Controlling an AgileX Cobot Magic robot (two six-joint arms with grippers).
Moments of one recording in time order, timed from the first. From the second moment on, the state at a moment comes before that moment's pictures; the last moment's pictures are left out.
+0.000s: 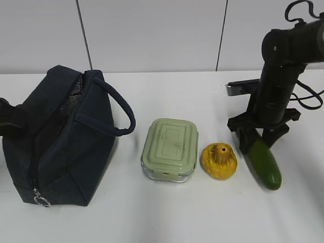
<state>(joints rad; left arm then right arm) -0.19 1.26 -0.84 -0.25 0.72 0.24 0.16 2.09 -1.49 0.05 1.07 -0.08</state>
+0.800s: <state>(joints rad) -0.19 1.26 -0.84 -0.25 0.72 0.24 0.51 1.95 -1.86 0.91 0.82 -0.41</state>
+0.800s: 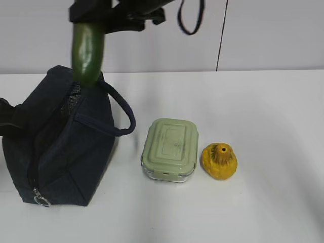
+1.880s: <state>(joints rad) -0.19 1.26 -0.84 -0.24 0.72 0.24 0.56 2.05 -1.87 0.89 0.74 -0.73</state>
